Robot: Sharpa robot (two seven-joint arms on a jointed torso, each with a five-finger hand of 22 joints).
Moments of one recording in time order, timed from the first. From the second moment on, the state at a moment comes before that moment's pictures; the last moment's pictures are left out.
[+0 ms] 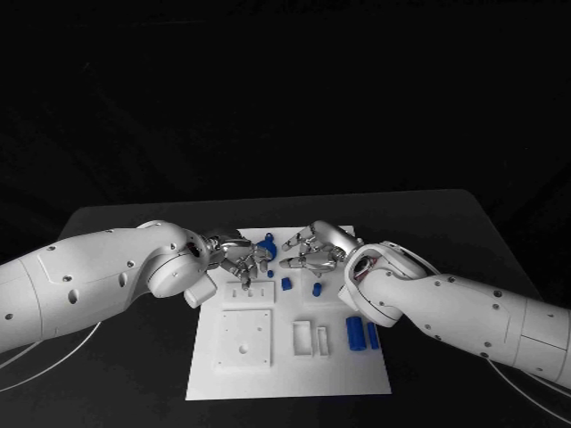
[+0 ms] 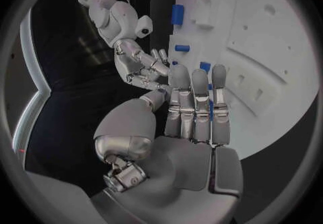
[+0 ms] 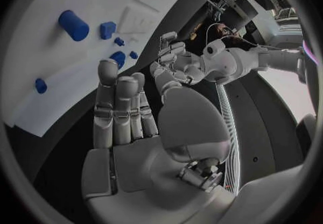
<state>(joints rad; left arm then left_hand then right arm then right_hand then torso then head) 1.39 -0.64 -0.21 1.33 -0.46 0.00 -0.24 0.95 0.07 0.55 -0.12 0.35 1.18 -0.01 0.16 1.16 1.26 -0.05 0.72 0.47 1.07 -0.07 1.14 0.42 0.01 1.06 -0.09 0.40 1.21 1.02 -0.66 0.14 1.45 -1.27 -0.41 -0.14 1.25 -0.04 0.12 -0.11 0.27 1.03 0.11 0.07 0.06 1.16 0.00 0.84 0.80 1.39 -0.07 0.93 0.90 0.08 1.46 -0.09 0.29 1.31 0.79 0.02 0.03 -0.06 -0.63</state>
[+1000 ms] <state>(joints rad) 1.39 -0.68 -0.21 1.35 -0.46 -0.12 -0.21 1.30 0.02 0.19 -0.12 0.13 1.11 0.08 0.07 0.29 1.23 0.01 0.41 0.18 1.07 -0.03 1.07 0.39 0.01 1.09 -0.05 0.31 1.10 1.09 -0.60 0.14 1.41 -1.71 -0.08 -0.21 1.28 -0.09 0.34 -0.21 0.13 1.18 0.07 0.07 0.07 1.21 -0.02 1.01 1.01 1.42 -0.08 1.03 1.02 0.07 1.47 -0.10 0.48 1.31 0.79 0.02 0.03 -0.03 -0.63</state>
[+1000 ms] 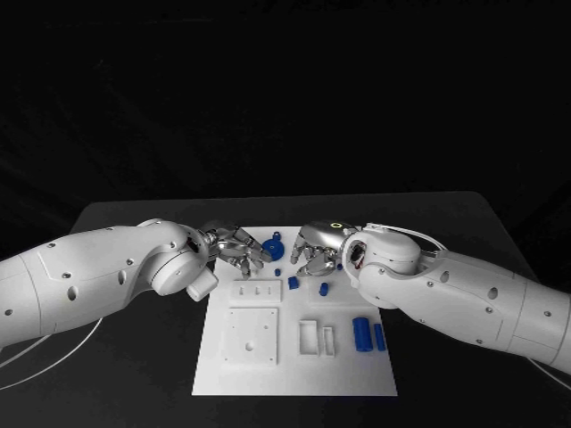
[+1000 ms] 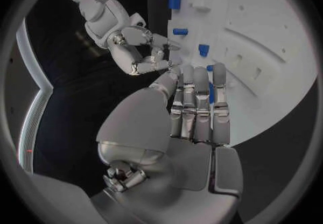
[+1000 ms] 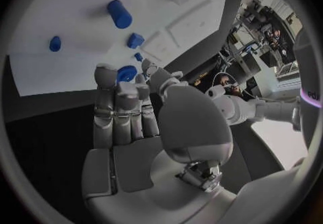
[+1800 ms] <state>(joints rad) 1.39 -0.69 -0.21 1.36 -0.46 -0.16 -0.16 1.32 0.03 0.17 -0.14 0.13 1.12 0.09 0.09 0.23 1.25 0.02 0.34 0.07 1.07 -0.03 1.06 0.39 0.01 1.08 -0.04 0.31 1.12 1.12 -0.54 0.03 1.35 -1.93 -0.09 -0.13 1.30 -0.12 0.51 -0.28 0.12 1.11 0.02 0.07 0.06 1.21 -0.05 1.00 1.03 1.41 -0.09 1.03 1.03 0.07 1.45 -0.11 0.57 1.31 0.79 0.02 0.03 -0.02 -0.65</state>
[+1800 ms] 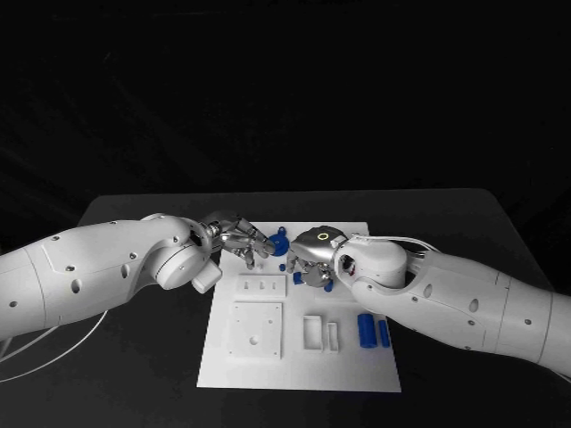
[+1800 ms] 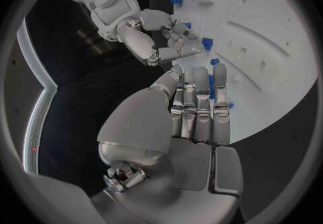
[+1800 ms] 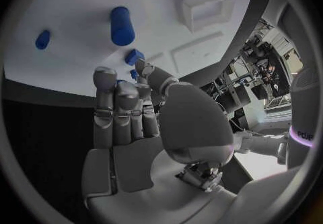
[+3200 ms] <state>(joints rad) 1.39 -0.70 -0.21 1.37 -0.45 -0.16 -0.15 1.32 0.03 0.17 -0.14 0.12 1.12 0.09 0.09 0.22 1.24 0.03 0.33 0.07 1.07 -0.02 1.06 0.39 0.01 1.08 -0.04 0.31 1.12 1.15 -0.51 -0.04 1.27 -2.01 -0.08 -0.07 1.31 -0.13 0.56 -0.28 0.05 1.09 0.02 0.07 0.06 1.20 -0.06 1.01 1.04 1.41 -0.10 1.04 1.06 0.07 1.42 -0.12 0.62 1.31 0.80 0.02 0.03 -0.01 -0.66</state>
